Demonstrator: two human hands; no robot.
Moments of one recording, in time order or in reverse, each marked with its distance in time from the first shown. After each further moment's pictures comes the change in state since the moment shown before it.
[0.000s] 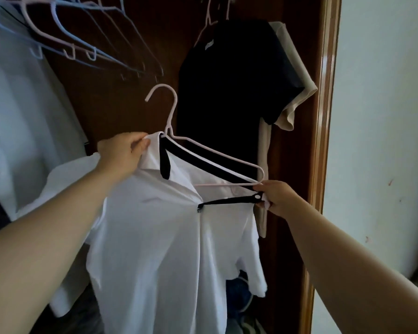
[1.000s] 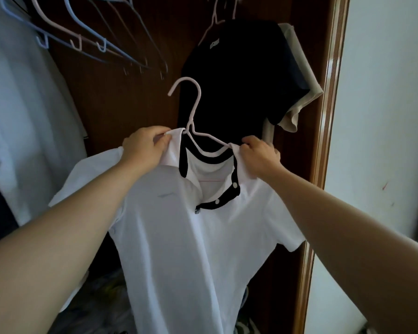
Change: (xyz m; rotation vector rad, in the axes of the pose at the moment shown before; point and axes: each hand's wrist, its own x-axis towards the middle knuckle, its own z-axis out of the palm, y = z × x) left_hand 0.007 0.021 0.020 -0.189 0.006 0.038; right_hand -0.035 -0.071 0.050 -0.986 0.163 -0.632
